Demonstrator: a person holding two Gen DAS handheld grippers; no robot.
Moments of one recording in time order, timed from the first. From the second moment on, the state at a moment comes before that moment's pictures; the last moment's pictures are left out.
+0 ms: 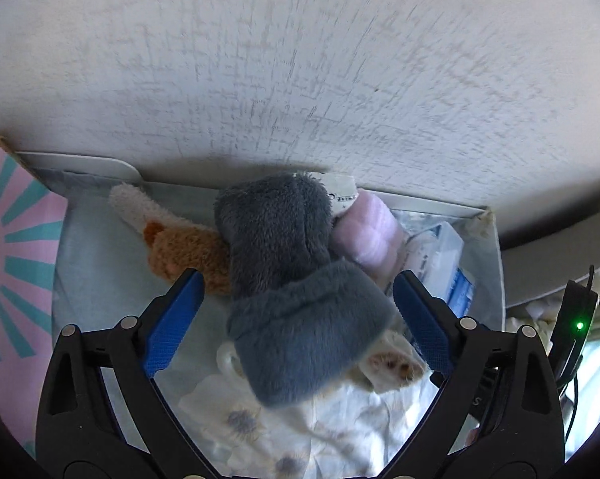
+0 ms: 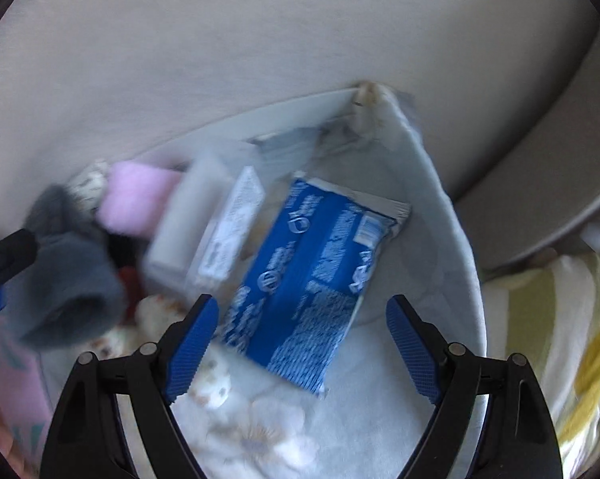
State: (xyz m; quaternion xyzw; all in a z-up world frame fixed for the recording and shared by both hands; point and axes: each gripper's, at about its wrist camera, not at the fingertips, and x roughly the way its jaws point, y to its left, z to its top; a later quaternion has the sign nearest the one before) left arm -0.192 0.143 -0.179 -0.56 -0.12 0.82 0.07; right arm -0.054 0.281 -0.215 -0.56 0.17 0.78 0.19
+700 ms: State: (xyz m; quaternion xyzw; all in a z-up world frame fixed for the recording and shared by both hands) left arm -0.169 0.136 -0.165 -0.55 -0.06 0.83 0.09; right arm -0.027 0.275 -0.213 -0.53 0.17 0.81 0.18
